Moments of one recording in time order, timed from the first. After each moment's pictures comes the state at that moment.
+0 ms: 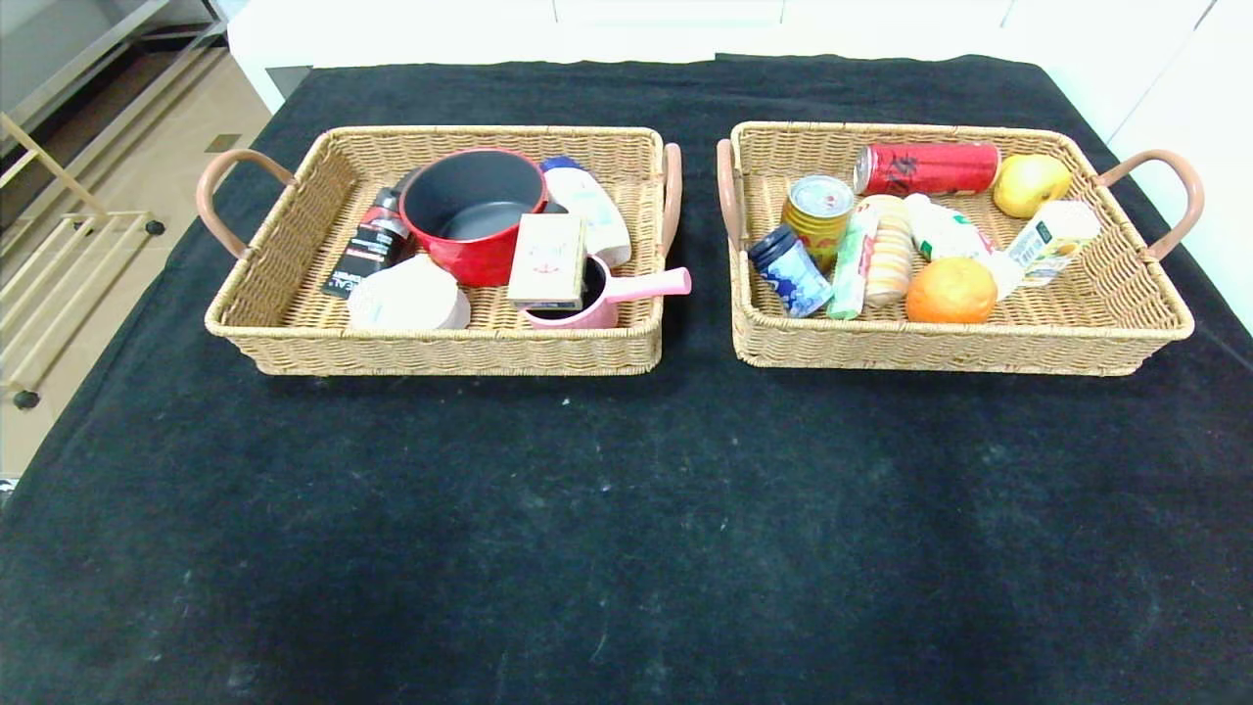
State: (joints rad) left arm -0.03 0.30 -0.74 0.38 0.28 0.04; right arm 0.02 0.24 -0.73 0.52 0.03 -0.11
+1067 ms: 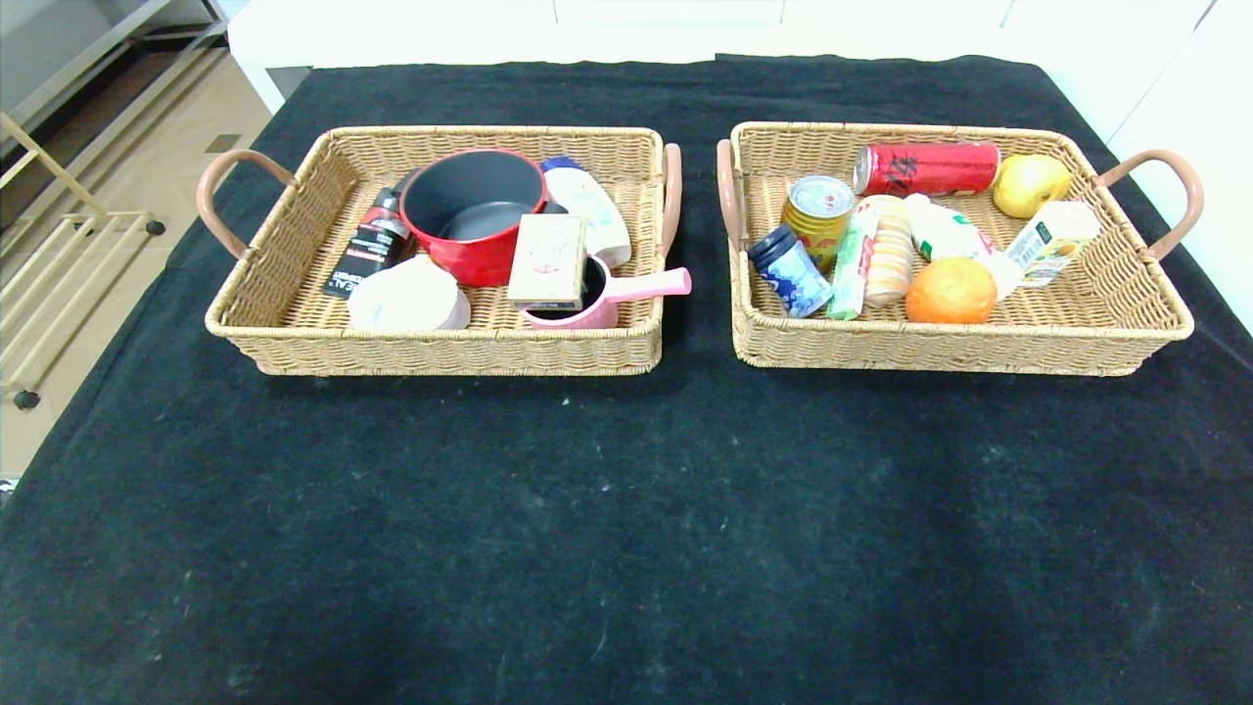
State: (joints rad) left arm 0.00 0.00 -0.23 0.04 -0.01 -0.01; right arm 0.01 0.00 -0.12 0.00 0.08 -0.06
